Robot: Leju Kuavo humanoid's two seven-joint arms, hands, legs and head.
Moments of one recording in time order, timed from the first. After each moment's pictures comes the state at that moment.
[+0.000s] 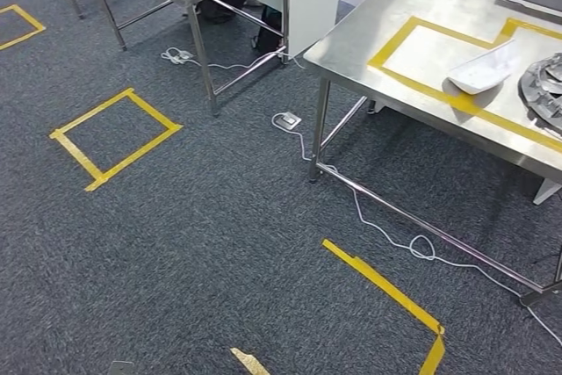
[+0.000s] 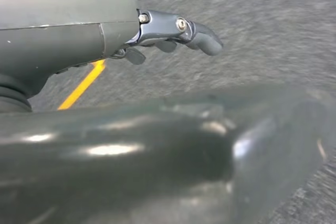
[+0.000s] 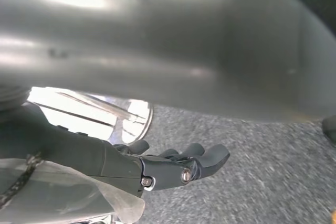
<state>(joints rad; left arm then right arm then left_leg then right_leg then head) -0.01 -0.23 1.16 -0.32 -1.06 0.25 -0.38 -0.05 0.33 -1.40 -0.57 1.57 0.34 0.23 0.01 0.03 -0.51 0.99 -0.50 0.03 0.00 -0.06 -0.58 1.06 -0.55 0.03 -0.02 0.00</state>
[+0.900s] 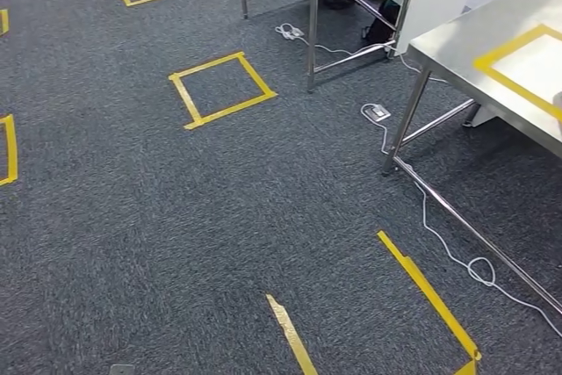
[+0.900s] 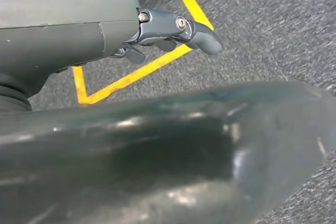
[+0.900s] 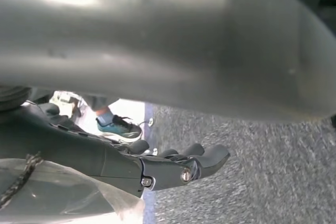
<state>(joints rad) -0.01 -0.24 1.20 -0.32 -1.06 0.25 -0.39 -0.04 0.36 -1.39 -0.61 1.57 0.35 0.23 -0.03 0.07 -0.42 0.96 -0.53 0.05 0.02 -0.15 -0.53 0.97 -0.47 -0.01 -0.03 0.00</state>
